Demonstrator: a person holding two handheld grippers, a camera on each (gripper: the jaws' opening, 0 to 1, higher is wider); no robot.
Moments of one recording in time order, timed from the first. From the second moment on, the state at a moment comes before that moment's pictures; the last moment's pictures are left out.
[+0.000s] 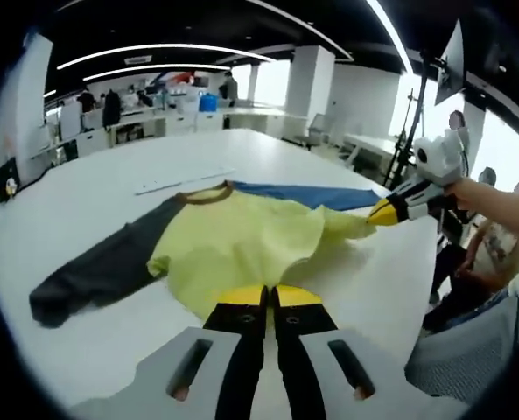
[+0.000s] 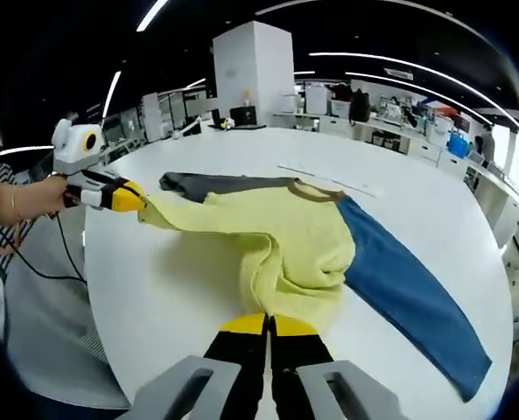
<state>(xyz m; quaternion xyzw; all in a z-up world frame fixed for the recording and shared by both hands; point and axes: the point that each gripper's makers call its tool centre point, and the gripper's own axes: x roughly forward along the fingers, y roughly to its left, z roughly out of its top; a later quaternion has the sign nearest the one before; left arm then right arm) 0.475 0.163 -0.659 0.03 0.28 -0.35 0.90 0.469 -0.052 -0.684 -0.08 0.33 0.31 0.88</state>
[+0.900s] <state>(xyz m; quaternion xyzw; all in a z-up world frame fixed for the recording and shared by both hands) 0.408 0.211 -0.698 0.10 0.36 -0.33 0.87 0.411 -0.053 -0.707 -0.13 0.38 0.32 0.86</state>
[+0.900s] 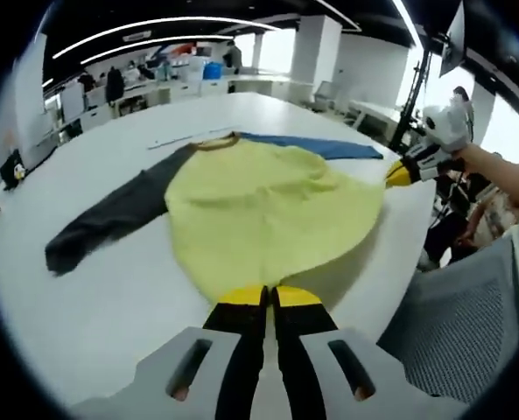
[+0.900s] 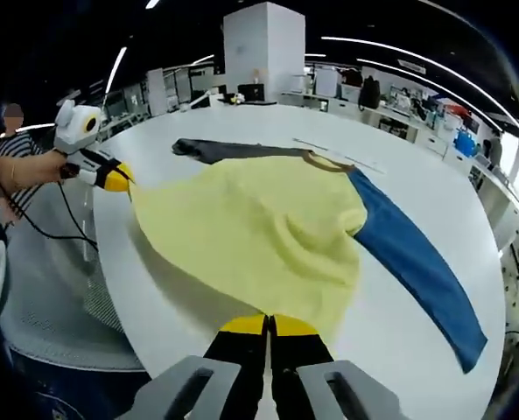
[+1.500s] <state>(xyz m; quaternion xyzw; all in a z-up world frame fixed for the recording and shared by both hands) 0.384 0.225 -0.727 0.12 0.39 -0.33 0.85 0.368 -0.043 -0.730 -0.11 0.42 0.34 0.83</state>
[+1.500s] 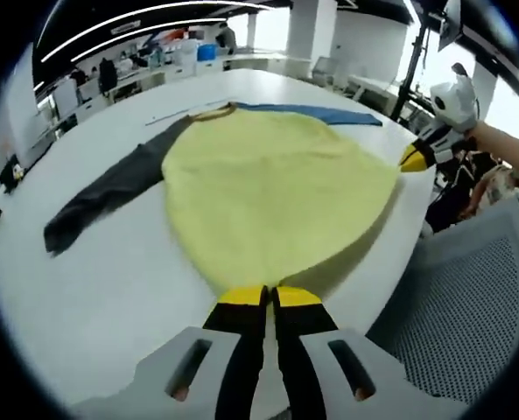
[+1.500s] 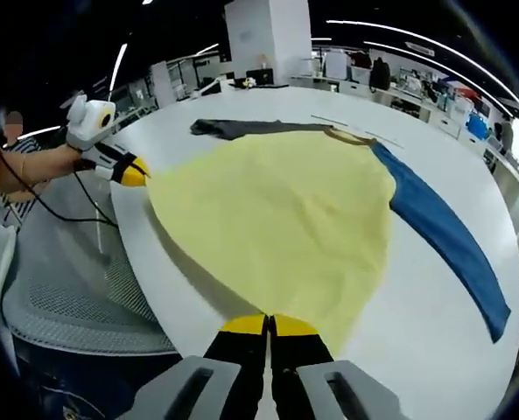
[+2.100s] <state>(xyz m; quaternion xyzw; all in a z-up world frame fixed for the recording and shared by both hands) 0.364 0.228 -0.744 0.12 0.43 -0.33 0.83 0.344 -0.045 -0.749 -0.11 0.45 0.34 0.82</state>
